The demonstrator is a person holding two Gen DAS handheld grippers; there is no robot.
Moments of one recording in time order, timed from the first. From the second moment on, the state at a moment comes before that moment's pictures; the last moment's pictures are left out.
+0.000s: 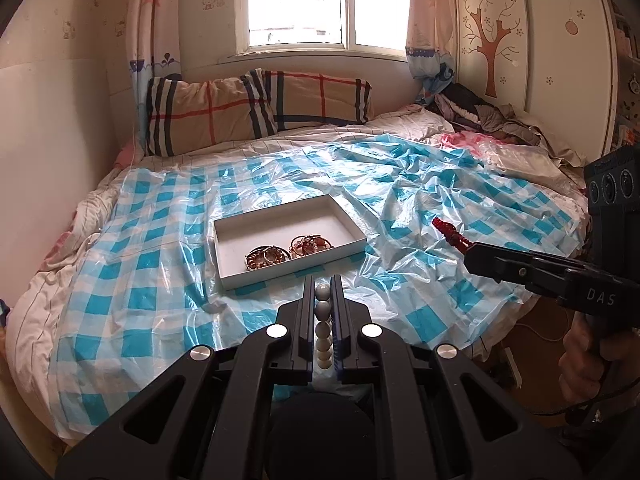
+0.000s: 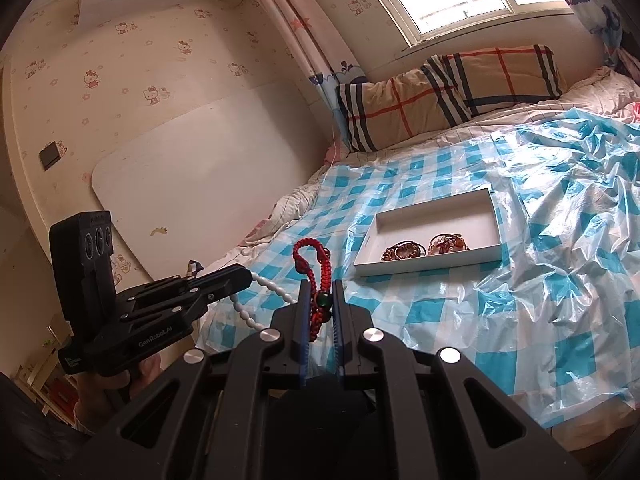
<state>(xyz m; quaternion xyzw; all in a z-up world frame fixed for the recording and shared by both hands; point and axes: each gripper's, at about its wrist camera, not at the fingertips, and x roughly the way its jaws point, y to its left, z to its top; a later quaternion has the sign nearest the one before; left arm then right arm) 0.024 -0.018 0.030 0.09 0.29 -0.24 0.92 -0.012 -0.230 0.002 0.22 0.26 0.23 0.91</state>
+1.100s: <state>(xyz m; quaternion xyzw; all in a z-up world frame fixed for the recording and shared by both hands) 0.108 -0.028 0.004 0.06 0.30 -0.22 0.93 0.069 -0.229 -0.026 0.21 0.28 0.20 0.92</state>
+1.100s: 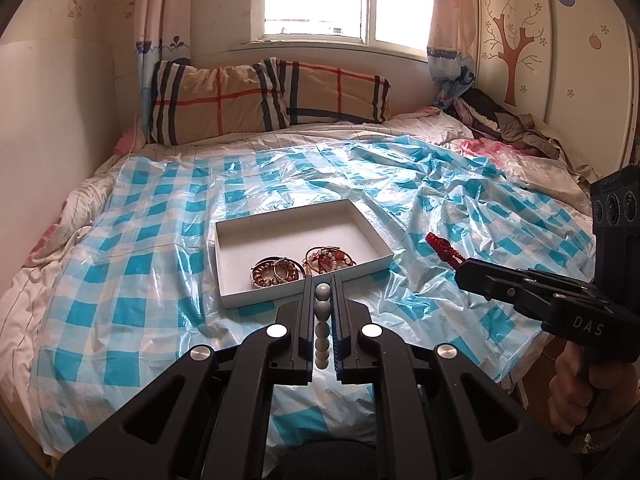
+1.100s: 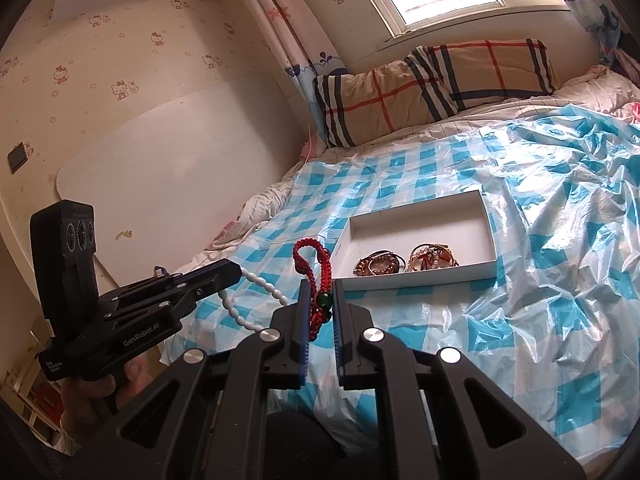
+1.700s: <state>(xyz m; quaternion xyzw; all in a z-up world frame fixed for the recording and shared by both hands) 0.181 -0.027 -0.019 0.03 0.32 -0.22 0.92 0.127 -0.232 -0.052 0.20 0.30 0.18 0.92</state>
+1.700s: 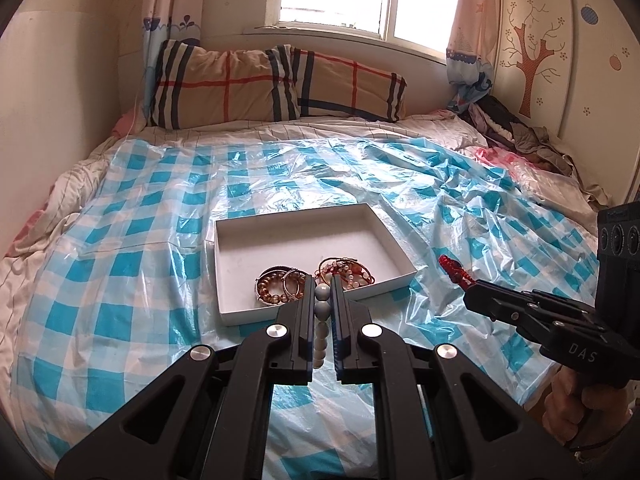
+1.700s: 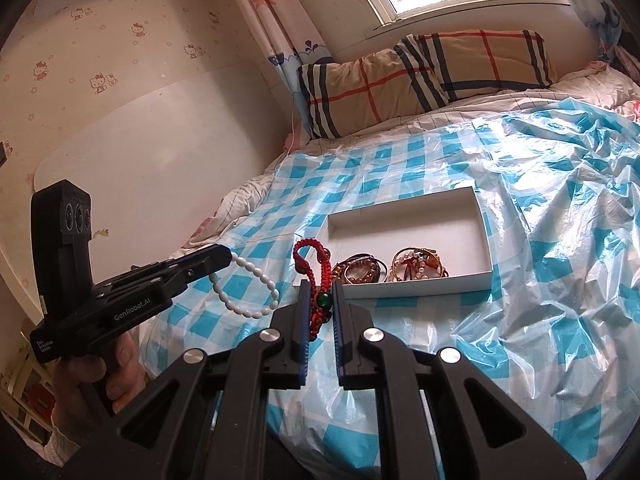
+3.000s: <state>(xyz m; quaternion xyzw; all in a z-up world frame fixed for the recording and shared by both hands) 0.292 -0.070 -0.083 0.02 0.35 -0.24 0.91 0.249 -0.230 -0.125 0.16 0.35 0.15 0.91</state>
